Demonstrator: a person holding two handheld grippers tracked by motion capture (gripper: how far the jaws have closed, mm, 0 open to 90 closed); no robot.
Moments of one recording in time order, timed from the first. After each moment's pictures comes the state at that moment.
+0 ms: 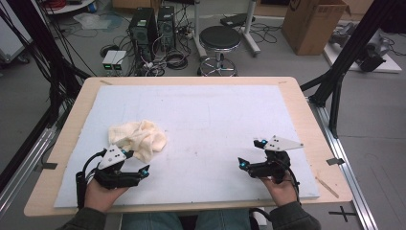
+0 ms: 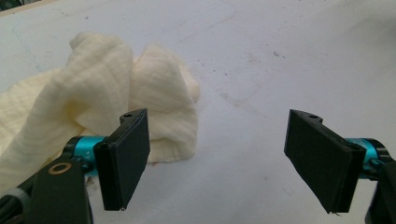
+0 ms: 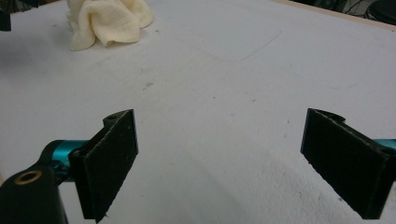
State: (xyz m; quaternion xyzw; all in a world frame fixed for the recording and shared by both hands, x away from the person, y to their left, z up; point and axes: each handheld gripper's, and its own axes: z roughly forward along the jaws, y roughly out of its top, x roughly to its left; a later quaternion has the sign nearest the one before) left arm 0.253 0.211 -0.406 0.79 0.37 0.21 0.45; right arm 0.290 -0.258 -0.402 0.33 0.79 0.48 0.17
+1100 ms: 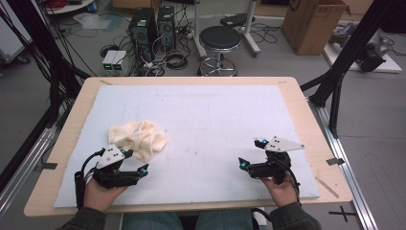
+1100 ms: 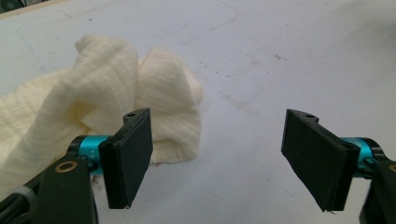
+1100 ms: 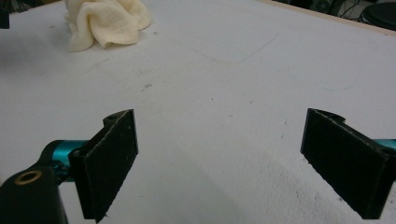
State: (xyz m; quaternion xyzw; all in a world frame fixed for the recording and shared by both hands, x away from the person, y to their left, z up) left arm 0.251 0.215 -0.403 0.78 0.37 0.22 0.45; right arm 0.287 -0.257 -0.401 0.33 0.79 0.48 0.18
